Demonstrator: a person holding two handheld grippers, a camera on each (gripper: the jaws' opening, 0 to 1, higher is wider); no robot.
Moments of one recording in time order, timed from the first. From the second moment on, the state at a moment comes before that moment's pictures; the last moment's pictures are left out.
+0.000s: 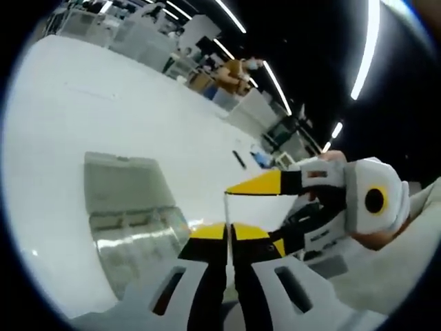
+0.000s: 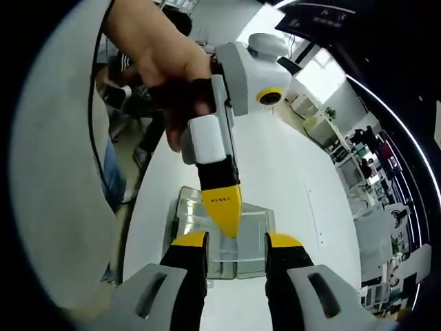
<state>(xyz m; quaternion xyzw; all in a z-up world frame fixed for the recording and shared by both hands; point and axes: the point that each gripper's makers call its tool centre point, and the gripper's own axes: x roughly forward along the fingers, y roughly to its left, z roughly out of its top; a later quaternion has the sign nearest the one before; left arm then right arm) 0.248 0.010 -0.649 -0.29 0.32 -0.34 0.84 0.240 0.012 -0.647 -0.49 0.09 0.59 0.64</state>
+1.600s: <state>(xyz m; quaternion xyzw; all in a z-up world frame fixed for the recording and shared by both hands) 0.239 0.015 -0.653 -0.14 0.26 -0.40 0.87 0.250 0.003 -0.633 -0.39 0.20 0.65 0.62</state>
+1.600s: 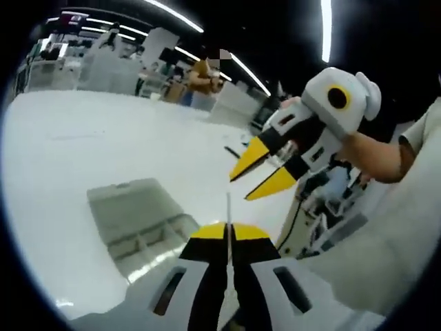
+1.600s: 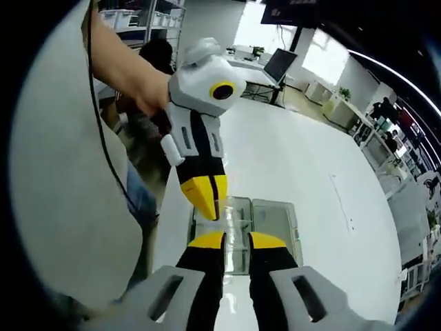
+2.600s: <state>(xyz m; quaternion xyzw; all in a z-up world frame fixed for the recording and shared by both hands) 0.236 0.007 -0.649 -0.02 0.20 -0.45 0.87 0.237 0.009 -0.642 -0.38 0.25 0.72 0.52</state>
